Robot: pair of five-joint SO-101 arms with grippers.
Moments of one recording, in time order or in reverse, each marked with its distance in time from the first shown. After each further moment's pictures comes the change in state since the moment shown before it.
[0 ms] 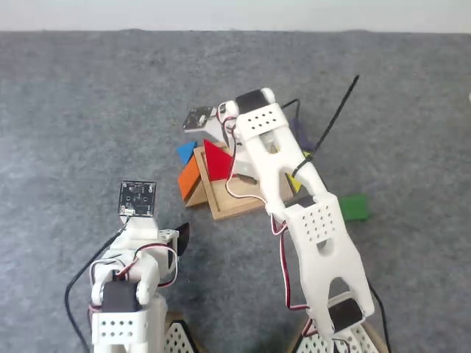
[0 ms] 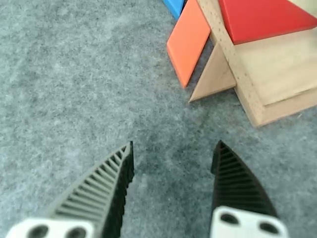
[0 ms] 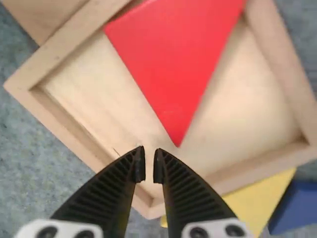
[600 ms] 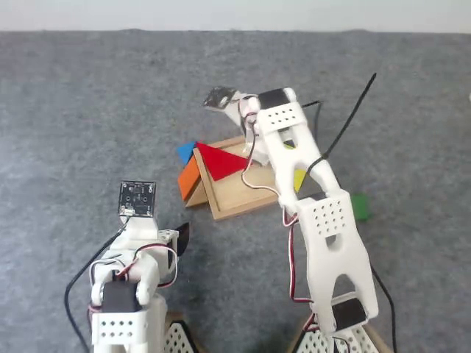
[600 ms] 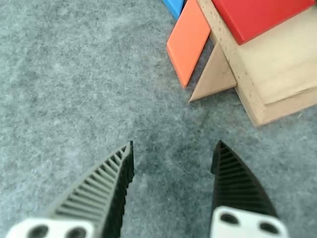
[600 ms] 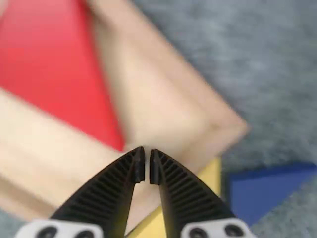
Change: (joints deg) left arm 0.0 0.0 0.0 0.0 0.0; right arm 8.0 2.4 0.1 -15.8 -8.2
